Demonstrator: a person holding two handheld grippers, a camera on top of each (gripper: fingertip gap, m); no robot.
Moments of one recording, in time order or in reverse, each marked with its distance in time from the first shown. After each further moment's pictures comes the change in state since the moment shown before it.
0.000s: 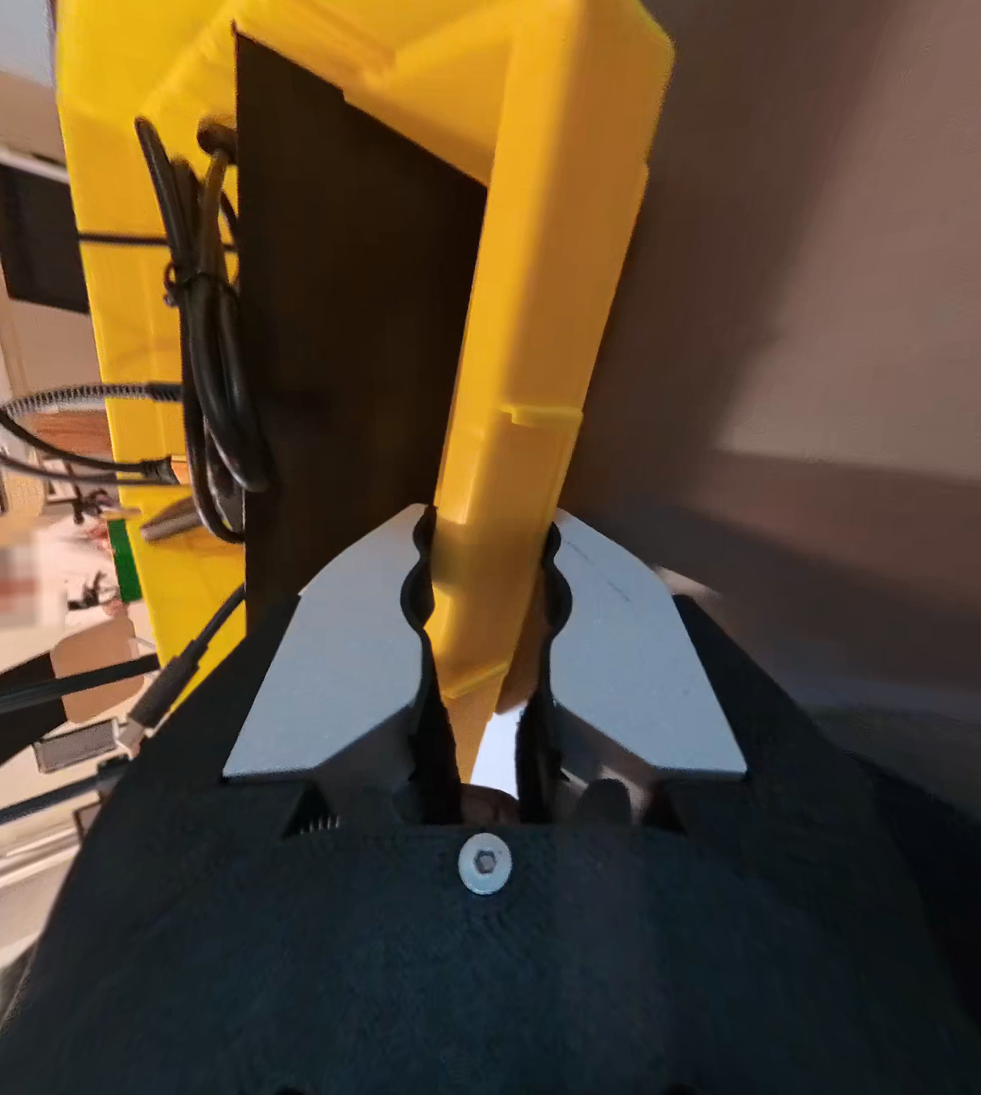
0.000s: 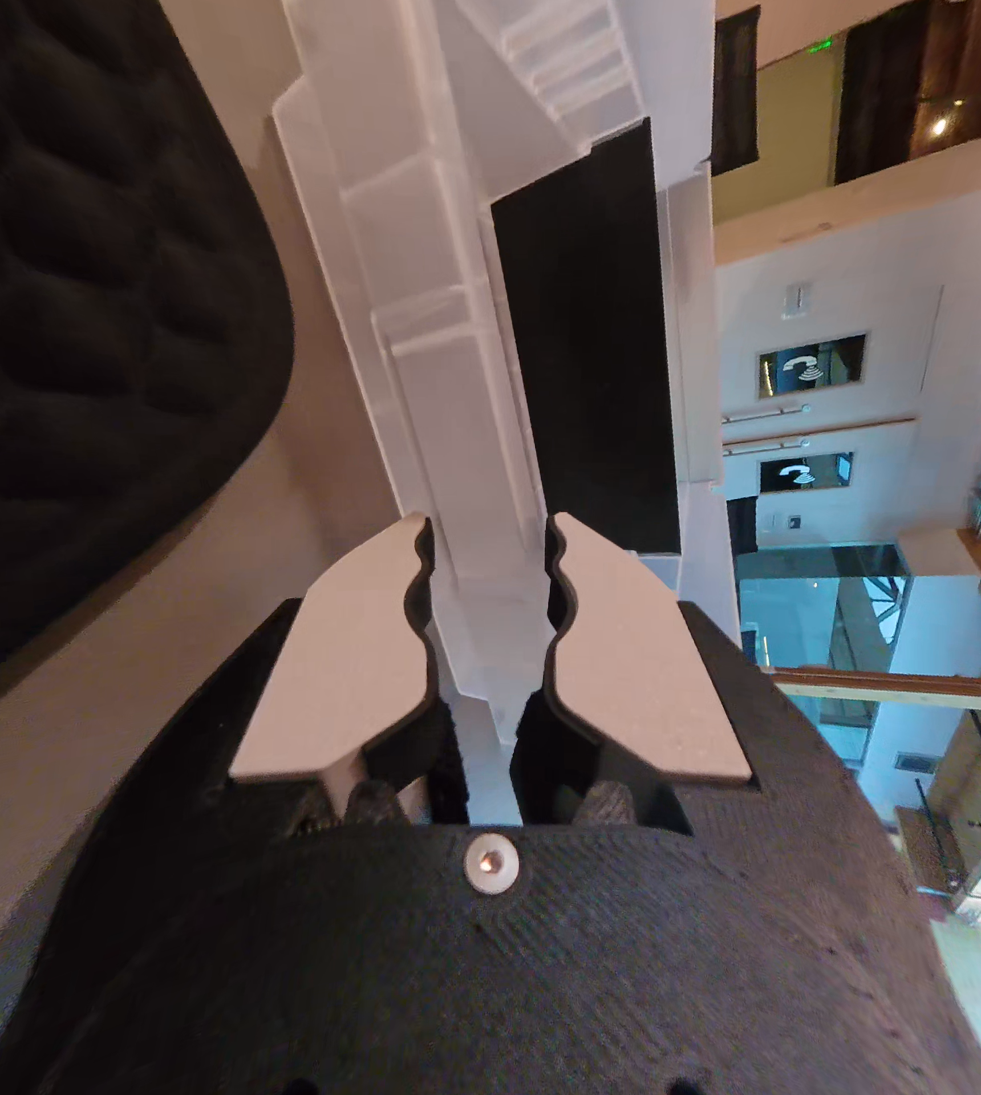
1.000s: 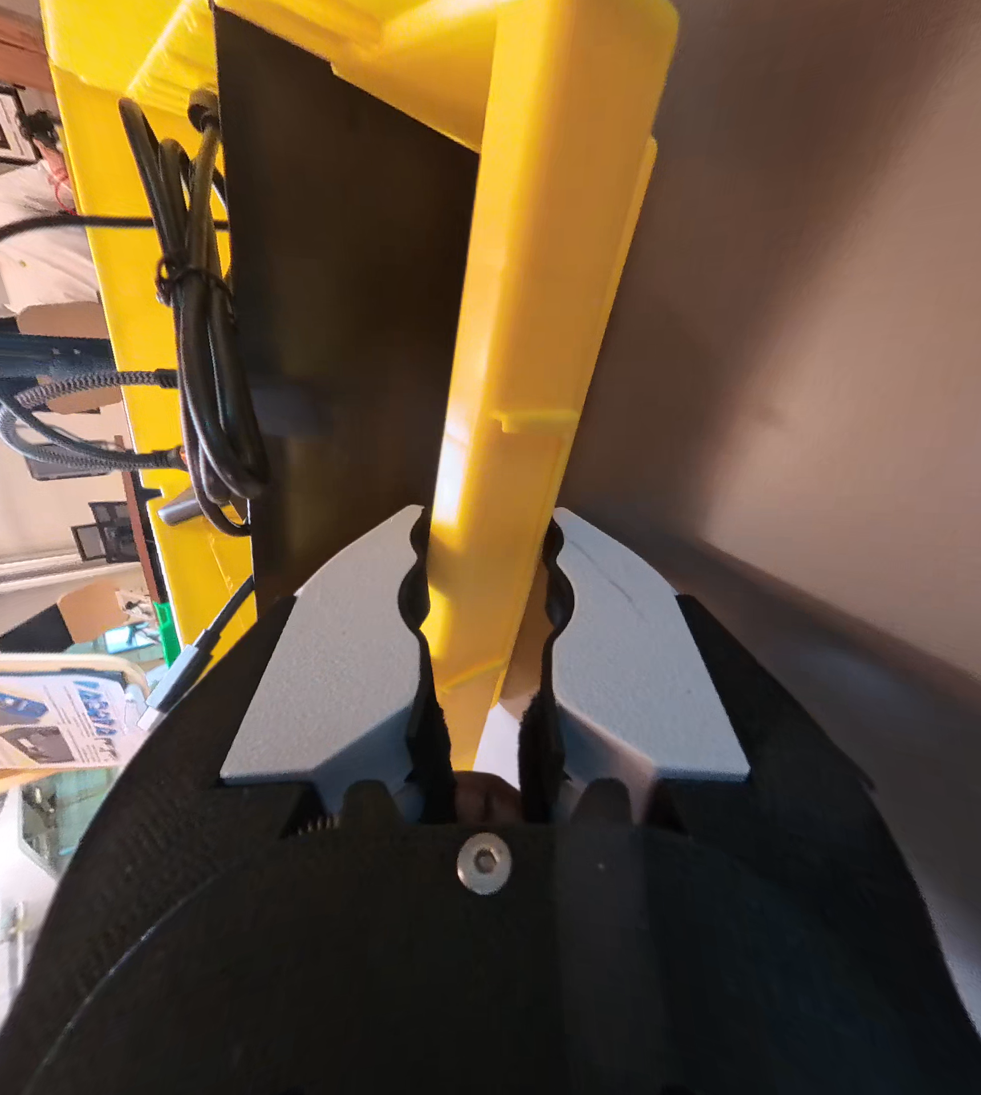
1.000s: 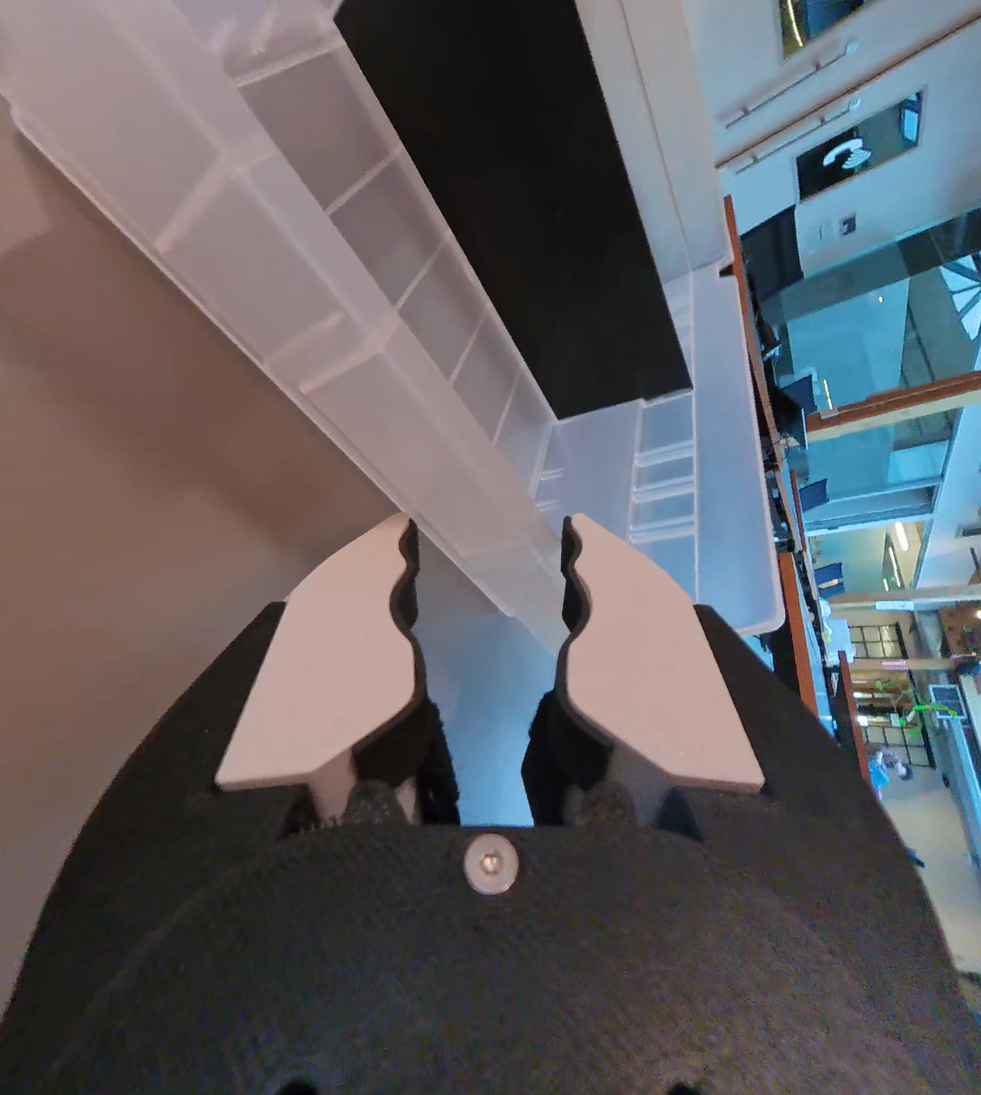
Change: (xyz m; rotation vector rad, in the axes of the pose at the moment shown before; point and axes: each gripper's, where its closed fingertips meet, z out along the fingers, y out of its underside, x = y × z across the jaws) left arm 0.012 0.267 -0.123 -0.329 -0.109 -0.171; right arm 0.020 0.079 -0.012 -0.331 0.095 0.314
